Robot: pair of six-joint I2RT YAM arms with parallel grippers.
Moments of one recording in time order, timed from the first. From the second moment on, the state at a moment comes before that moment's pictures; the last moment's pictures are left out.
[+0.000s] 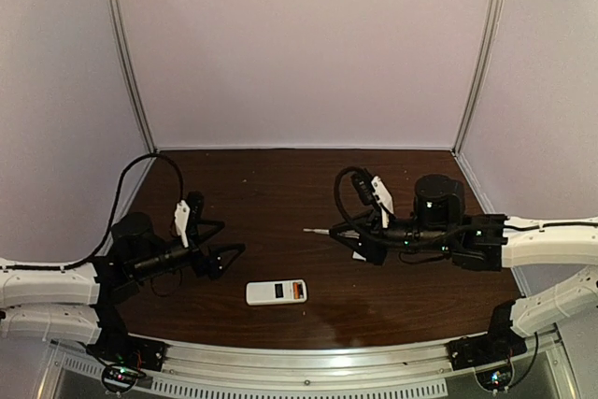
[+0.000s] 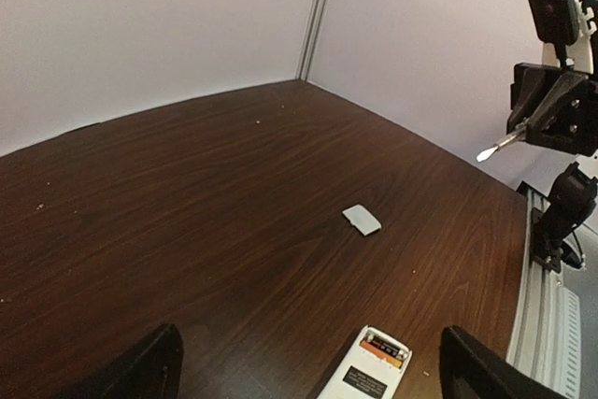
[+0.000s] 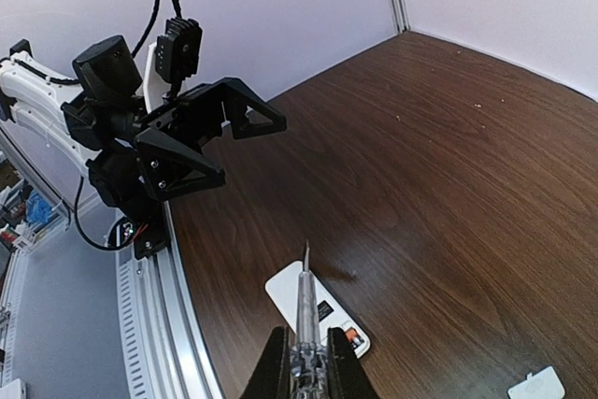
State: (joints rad) left arm -0.78 0.91 0.24 0.52 0.18 -0.21; right arm 1.01 1.16 0.71 0.17 -0.18 0.29
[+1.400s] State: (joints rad) left arm -0.82 1.56 0.21 0.81 0.40 0.00; right arm 1.02 1.01 0.75 -0.17 -0.11 0.24
